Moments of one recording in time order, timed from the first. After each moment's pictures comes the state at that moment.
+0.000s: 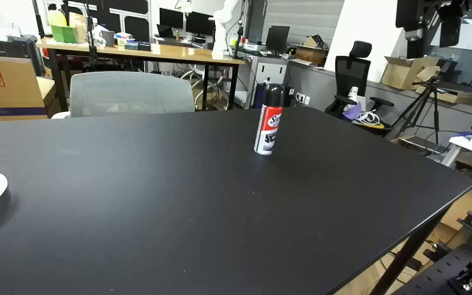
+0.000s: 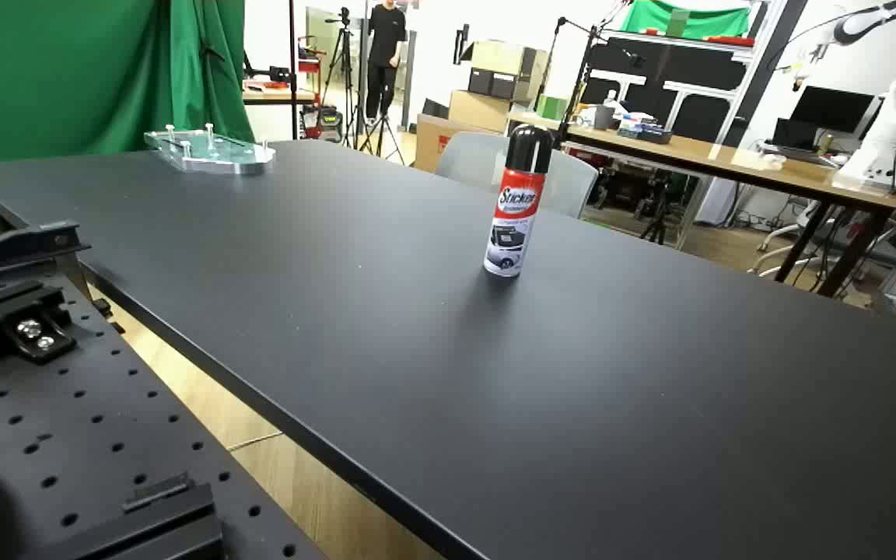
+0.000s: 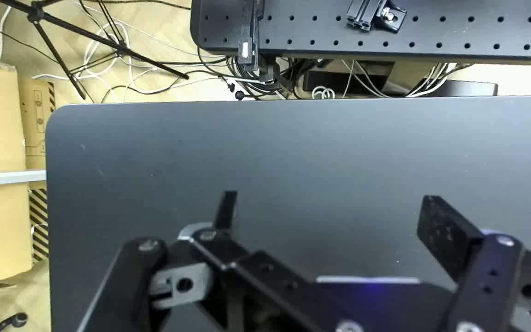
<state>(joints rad) -0.15 -0.49 -0.01 -2.59 -0.34 1.89 -0.08</state>
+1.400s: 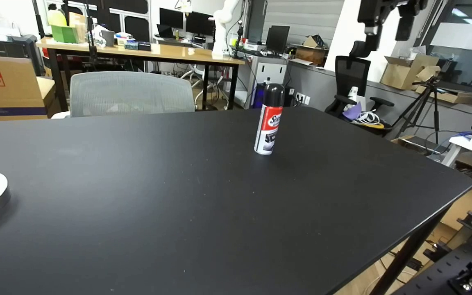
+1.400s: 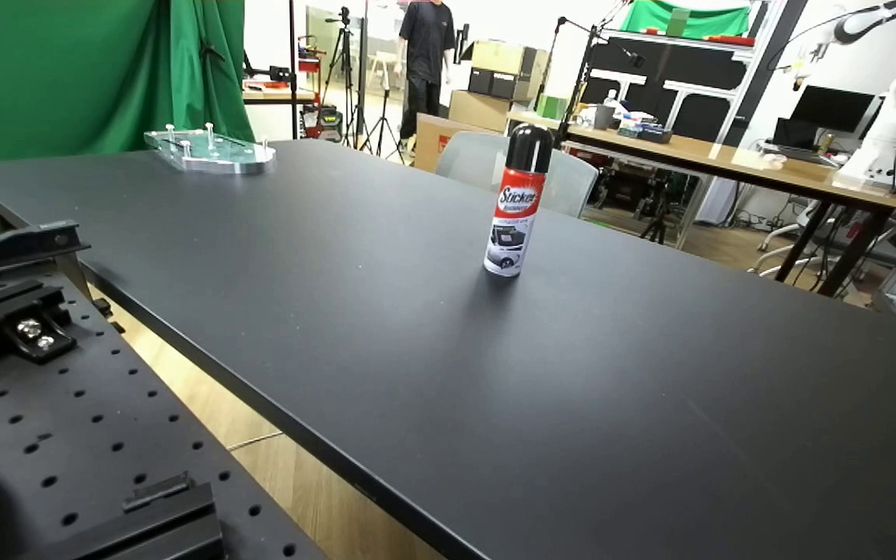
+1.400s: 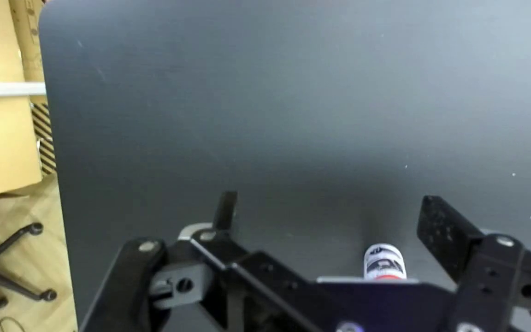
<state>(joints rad) -0.14 -0.42 -0.03 -2.56 -0.35 2.13 -0.09</state>
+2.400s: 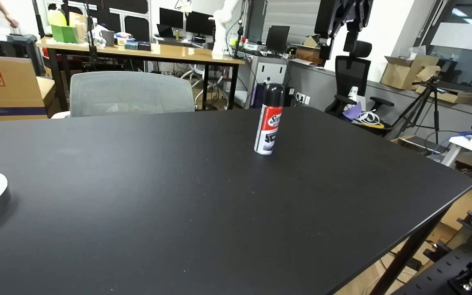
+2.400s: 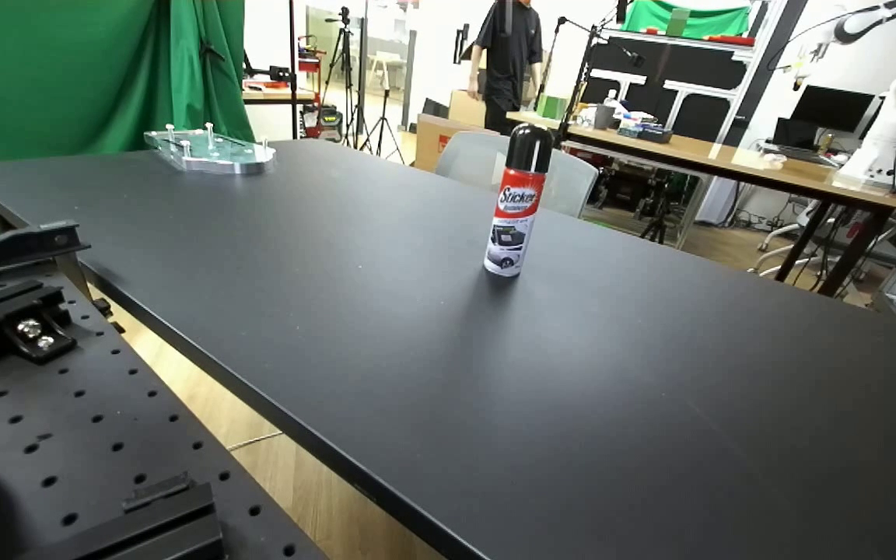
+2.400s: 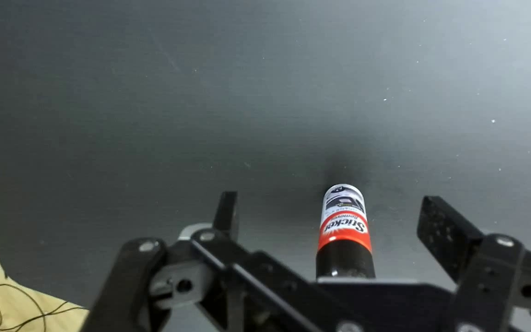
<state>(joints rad) -0.08 -0.23 -0.05 -2.46 -0.27 2.31 -0.23</state>
